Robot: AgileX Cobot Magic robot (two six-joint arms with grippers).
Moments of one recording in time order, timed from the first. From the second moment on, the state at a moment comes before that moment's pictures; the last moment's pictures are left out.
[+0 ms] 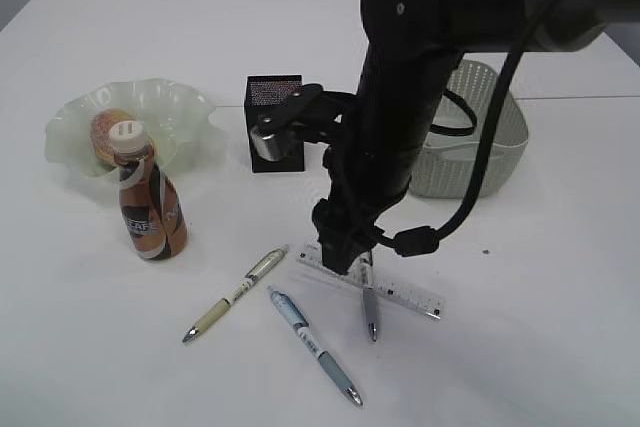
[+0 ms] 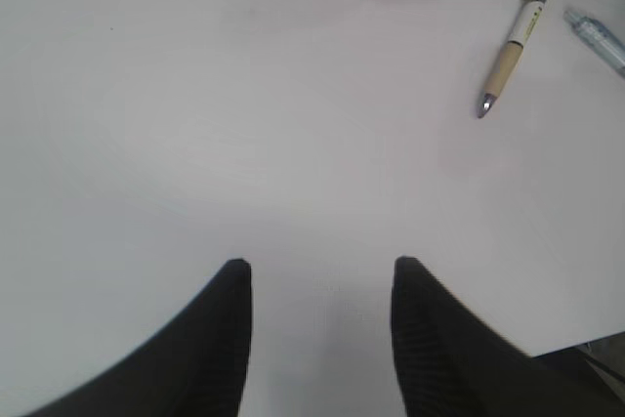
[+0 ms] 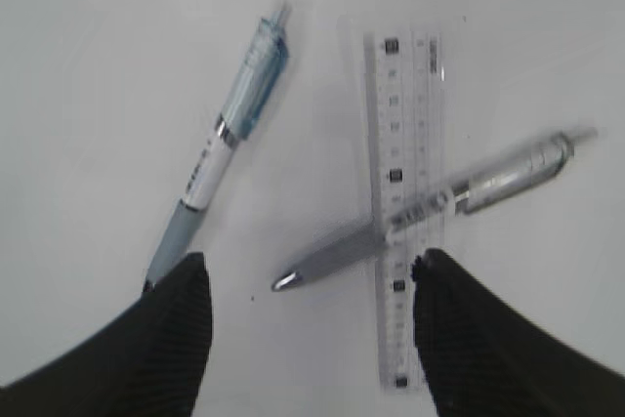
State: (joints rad) left arm -0.18 0.98 -0.76 -0.07 0.95 -0.04; right arm 0.56 1.97 -1.54 0.16 1.10 -0.56
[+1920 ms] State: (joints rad) left arm -0.18 0.98 -0.76 -0.07 0.89 -0.03; right arm 0.56 2.17 -1.55 0.14 0.80 -0.60
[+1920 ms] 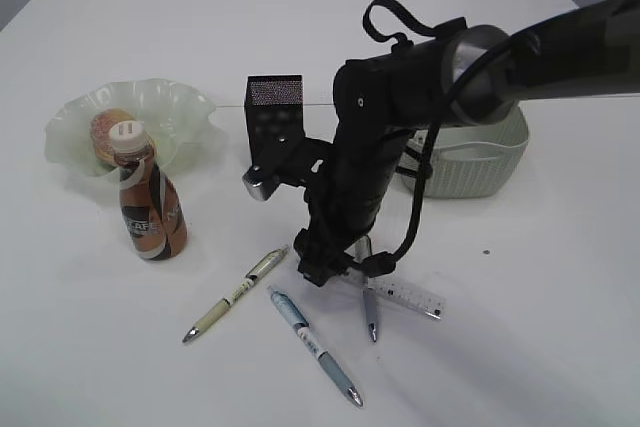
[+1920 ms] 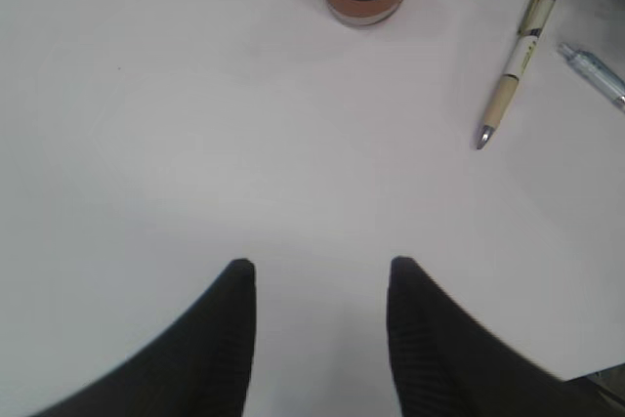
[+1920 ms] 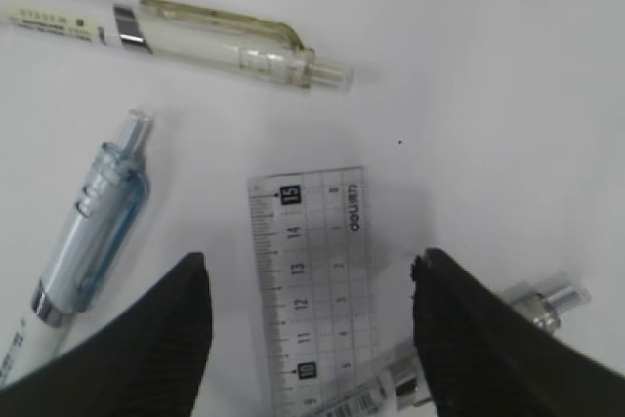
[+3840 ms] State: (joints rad) left arm -0.18 0.98 -0.76 -0.07 0.89 -0.03; right arm 0.46 2.08 -1.68 0.30 0.83 -0.59
